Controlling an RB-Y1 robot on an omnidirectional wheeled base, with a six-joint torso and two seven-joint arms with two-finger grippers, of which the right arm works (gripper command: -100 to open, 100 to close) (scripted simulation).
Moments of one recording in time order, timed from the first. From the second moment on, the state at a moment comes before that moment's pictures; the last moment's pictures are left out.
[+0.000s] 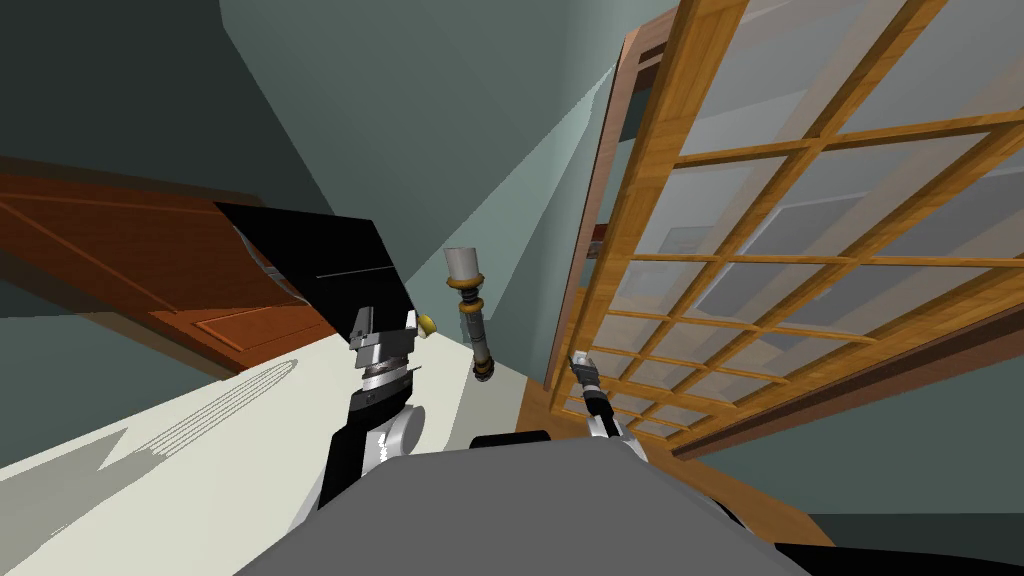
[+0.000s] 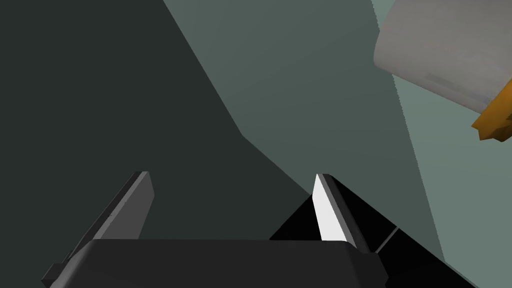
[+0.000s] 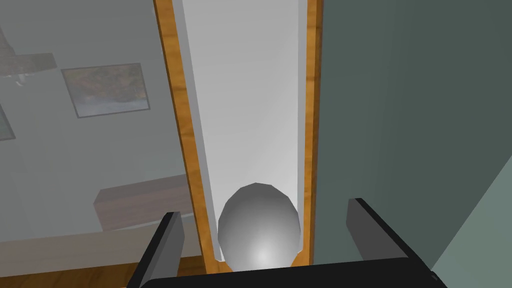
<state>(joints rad) -0.16 -0.16 -0.53 -0.47 0.30 -0.93 1.30</state>
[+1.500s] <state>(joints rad) -0.15 -0.17 -0.49 -0.47 0.24 -0.93 1.13</state>
